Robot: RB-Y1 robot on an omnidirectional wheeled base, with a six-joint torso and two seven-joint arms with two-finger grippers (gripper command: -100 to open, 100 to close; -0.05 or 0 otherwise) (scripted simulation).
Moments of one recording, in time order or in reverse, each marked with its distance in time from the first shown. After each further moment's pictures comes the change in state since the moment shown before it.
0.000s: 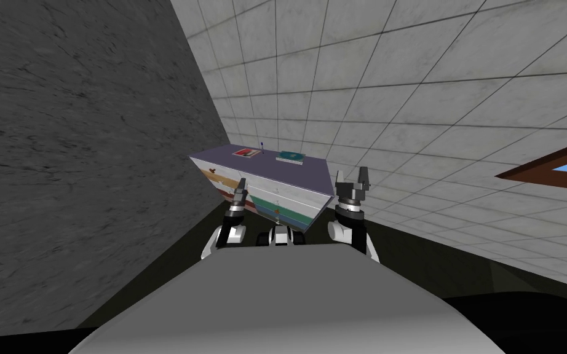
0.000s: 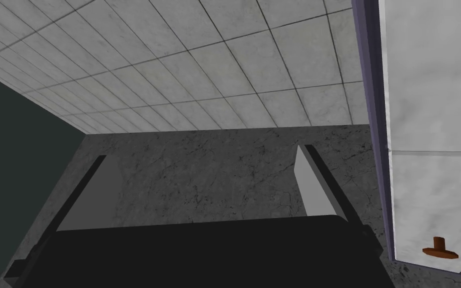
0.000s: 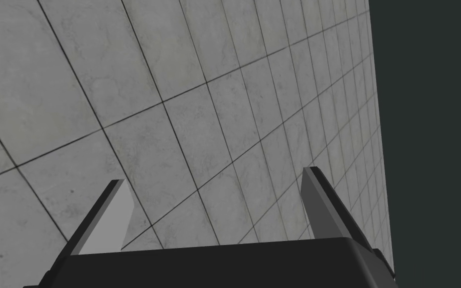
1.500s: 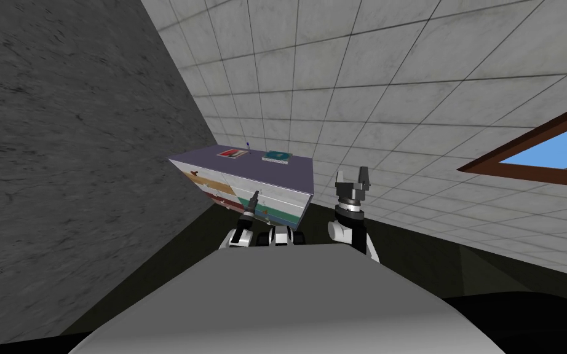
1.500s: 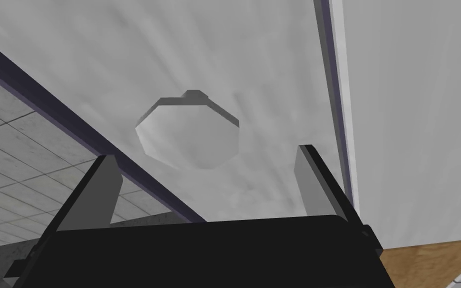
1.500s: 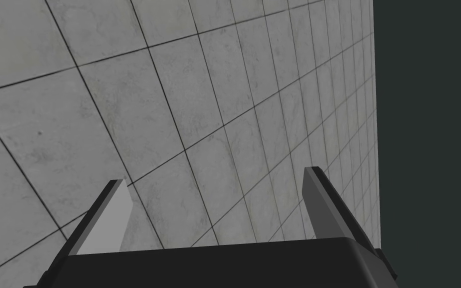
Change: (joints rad) left arm -0.088 -0.023 -0.049 0.394 -0.057 0.051 -0.018; right arm 0.000 0.000 0.000 0.000 0.000 0.000 0.000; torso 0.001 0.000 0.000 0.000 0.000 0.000
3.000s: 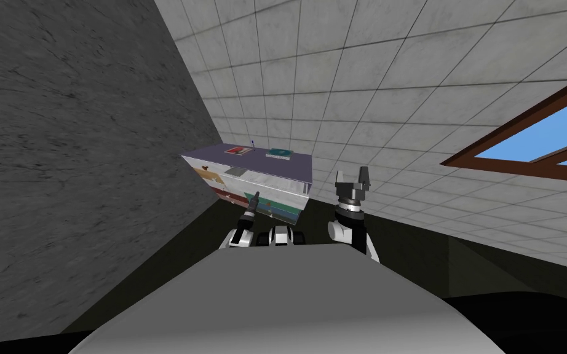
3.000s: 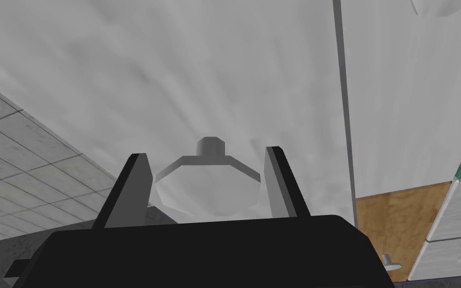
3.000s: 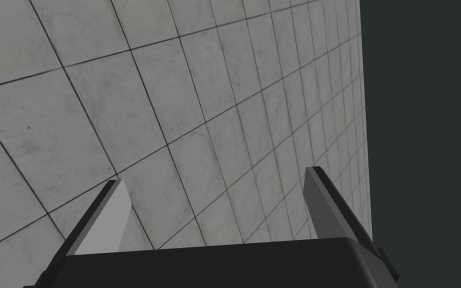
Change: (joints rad) left arm 0.027 0.003 -0.026 -0.060 -0.006 0.050 0.012; right arm 0.000 0.000 0.000 0.000 0.000 0.000 0.000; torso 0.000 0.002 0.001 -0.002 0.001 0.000
